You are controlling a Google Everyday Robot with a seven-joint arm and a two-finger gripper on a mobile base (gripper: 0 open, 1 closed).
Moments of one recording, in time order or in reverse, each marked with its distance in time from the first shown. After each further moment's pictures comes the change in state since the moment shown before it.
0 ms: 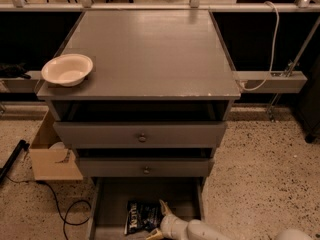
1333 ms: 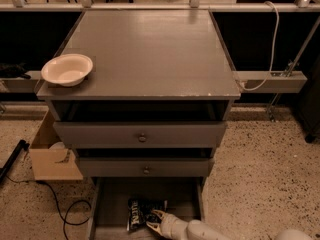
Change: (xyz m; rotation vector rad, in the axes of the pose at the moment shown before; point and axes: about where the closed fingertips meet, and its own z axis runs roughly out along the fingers) arm 0.000 0.000 0.000 0.000 0.000 0.000
